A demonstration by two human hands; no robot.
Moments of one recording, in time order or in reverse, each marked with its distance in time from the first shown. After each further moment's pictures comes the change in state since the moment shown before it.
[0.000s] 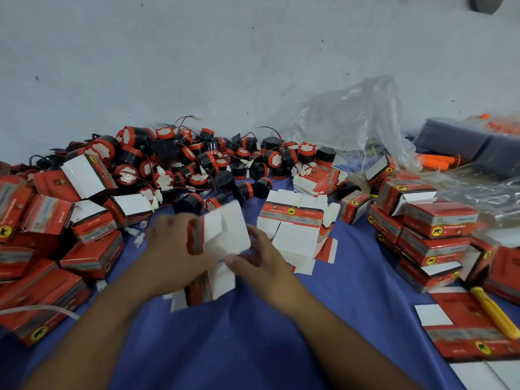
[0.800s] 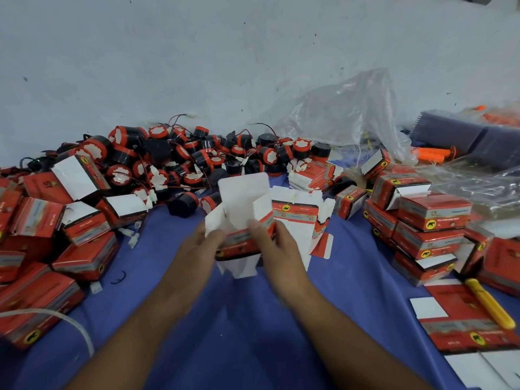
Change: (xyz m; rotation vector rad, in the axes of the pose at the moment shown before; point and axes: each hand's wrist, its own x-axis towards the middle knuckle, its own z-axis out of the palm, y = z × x) left_hand -0.016 0.039 0.041 -0.982 0.076 0.073; right_hand 0.008 0.002 -0.011 0.195 0.322 -0.080
